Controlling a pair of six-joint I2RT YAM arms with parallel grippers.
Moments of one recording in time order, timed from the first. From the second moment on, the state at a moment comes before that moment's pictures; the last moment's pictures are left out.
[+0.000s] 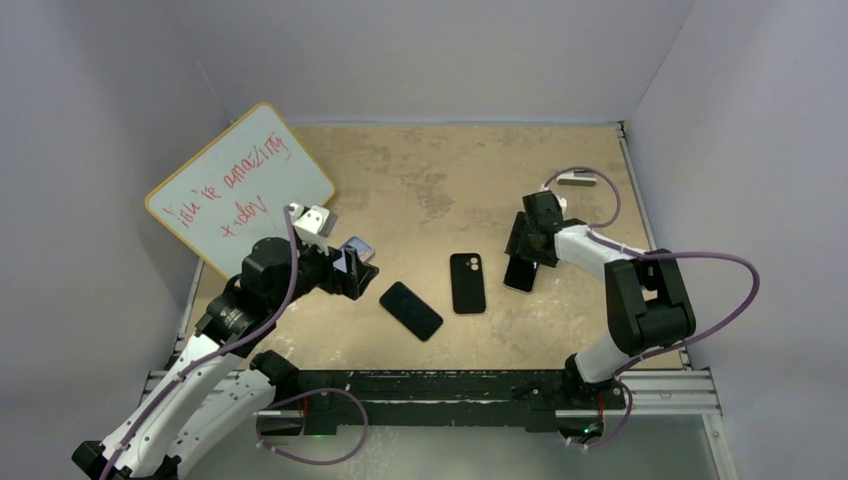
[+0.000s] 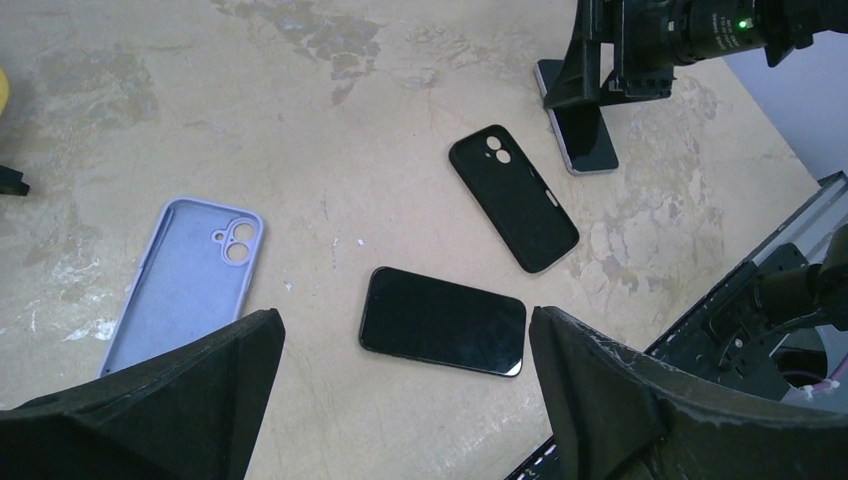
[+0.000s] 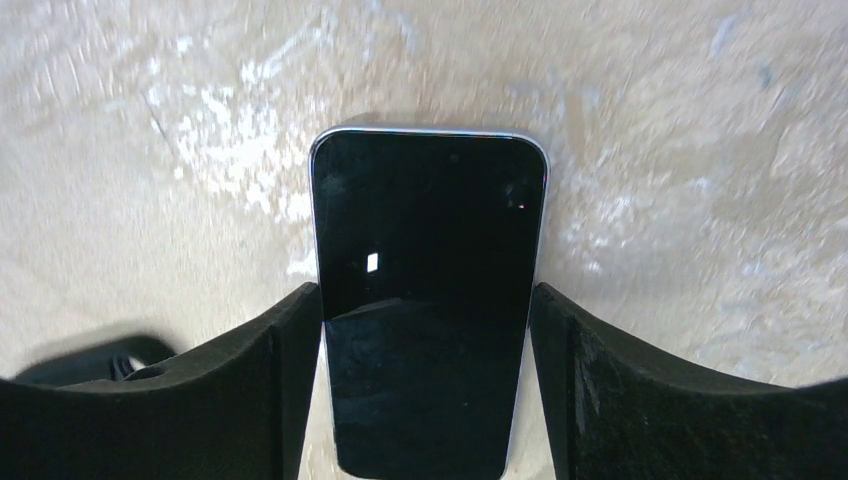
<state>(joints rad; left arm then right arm) -0.56 0.62 0.71 -0.46 0.12 -0.28 0.25 1.59 0.85 -0.34 0.19 0.54</state>
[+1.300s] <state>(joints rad) -0.56 0.65 0.71 -0.47 0.10 -0.28 0.45 1.55 0.83 -0.42 0.19 0.53</state>
